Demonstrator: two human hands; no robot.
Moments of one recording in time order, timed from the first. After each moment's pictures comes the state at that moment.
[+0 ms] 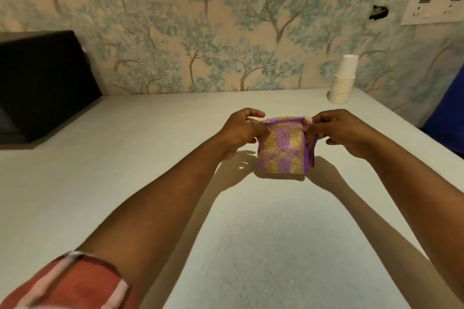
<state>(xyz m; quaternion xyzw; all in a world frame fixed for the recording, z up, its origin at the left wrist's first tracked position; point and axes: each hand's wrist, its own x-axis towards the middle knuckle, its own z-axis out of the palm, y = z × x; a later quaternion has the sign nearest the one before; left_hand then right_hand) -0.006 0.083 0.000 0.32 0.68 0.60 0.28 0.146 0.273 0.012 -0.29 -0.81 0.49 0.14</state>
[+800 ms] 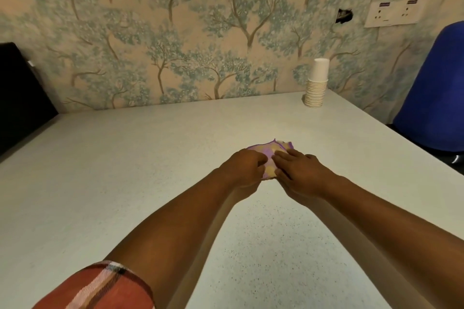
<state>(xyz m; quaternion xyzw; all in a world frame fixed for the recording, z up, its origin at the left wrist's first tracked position) -0.013 0.150 -0.071 0.59 0.79 0.16 0.05 0.135 0.275 -0.078 -0.17 -0.98 0.00 -0.01</state>
